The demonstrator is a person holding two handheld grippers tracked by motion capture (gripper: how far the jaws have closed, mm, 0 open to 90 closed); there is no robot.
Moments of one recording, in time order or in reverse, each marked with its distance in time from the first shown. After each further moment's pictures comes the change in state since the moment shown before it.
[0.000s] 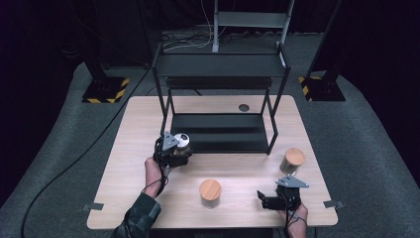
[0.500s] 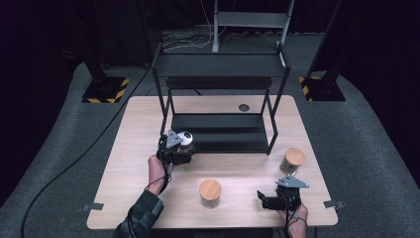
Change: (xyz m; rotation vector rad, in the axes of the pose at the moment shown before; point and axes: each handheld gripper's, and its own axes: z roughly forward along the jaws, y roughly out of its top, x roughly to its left) left arm -0.002 0.007 0.009 -0.005 -0.010 0.003; right arm 0.000 0.000 0.000 -0.002 -0.001 0.000
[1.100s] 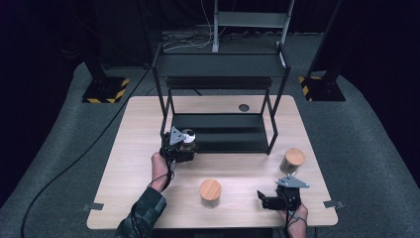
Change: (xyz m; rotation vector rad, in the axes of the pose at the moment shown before) left arm 0.000 0.006 0.011 0.006 -0.006 0.004; right arm 0.000 0.000 0.000 -0.003 0.000 0.000
